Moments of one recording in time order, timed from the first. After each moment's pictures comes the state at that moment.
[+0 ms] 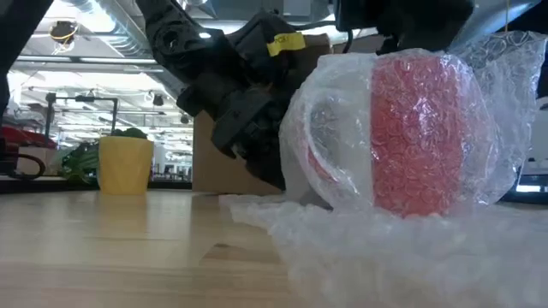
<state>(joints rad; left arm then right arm) -0.10 2.07 1.10 0.22 0.23 0.06 0.32 1.73 1.27 -0.74 -0.13 0.49</state>
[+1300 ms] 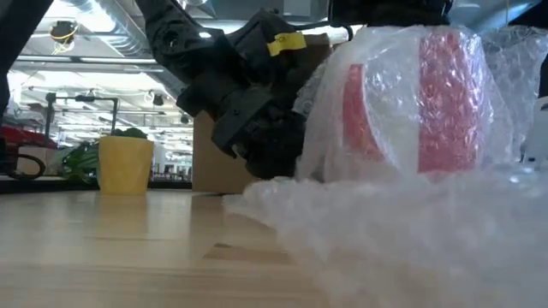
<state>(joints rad) -0.10 2.07 1.10 0.21 0.24 0.05 0.32 1.70 1.28 -0.72 -0.09 0.49</state>
